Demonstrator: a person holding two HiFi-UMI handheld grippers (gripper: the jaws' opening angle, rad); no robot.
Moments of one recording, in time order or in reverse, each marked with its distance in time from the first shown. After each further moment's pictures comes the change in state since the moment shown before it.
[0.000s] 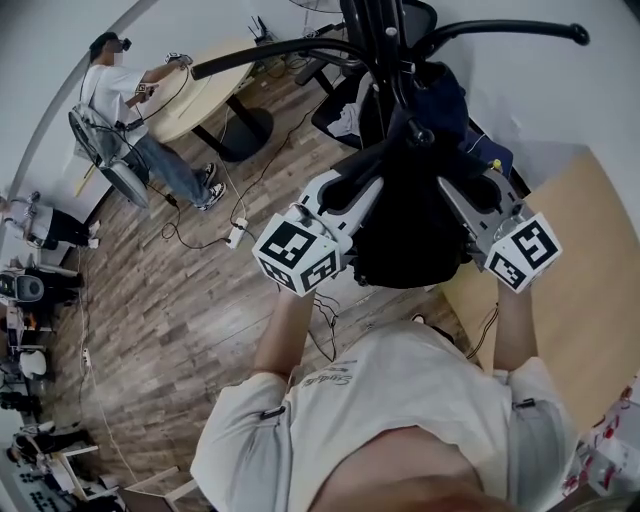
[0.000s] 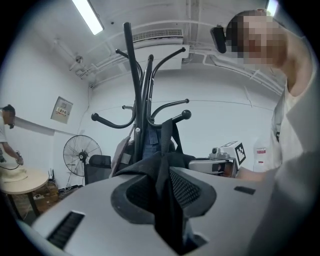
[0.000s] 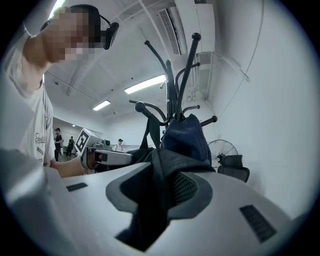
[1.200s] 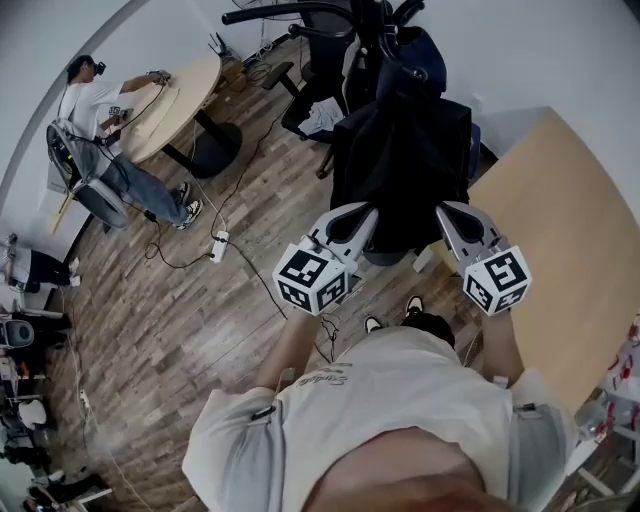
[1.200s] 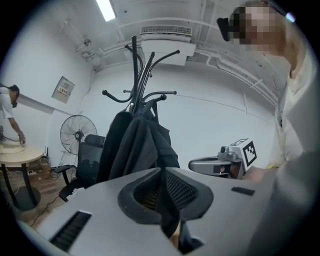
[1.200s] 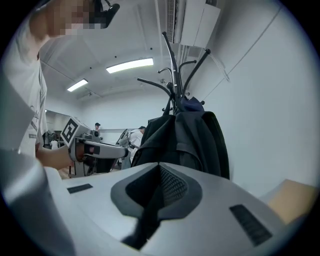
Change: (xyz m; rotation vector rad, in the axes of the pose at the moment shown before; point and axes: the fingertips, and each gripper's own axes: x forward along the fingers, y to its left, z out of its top) left arm -0.082 -0.059 -0.091 -0.132 0.089 -0.077; right arm -0.069 0.102 -0.083 0.017 0.202 -0.308
